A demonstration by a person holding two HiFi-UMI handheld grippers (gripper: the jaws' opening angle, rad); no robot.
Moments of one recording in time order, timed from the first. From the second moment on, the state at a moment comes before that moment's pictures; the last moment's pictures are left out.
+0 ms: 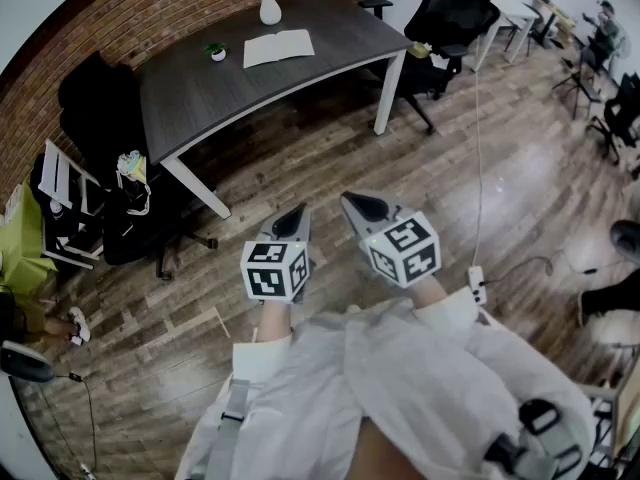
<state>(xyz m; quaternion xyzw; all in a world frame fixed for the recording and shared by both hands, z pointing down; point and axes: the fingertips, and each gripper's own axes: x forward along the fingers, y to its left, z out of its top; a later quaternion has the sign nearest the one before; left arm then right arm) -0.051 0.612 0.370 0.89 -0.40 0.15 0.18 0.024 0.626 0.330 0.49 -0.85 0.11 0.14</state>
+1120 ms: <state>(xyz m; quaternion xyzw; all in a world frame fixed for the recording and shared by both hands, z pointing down) -0.002 0.618 0.365 0.89 -0.42 0.10 0.15 0.067 0.633 0.348 0.46 -0.87 0.12 0.11</state>
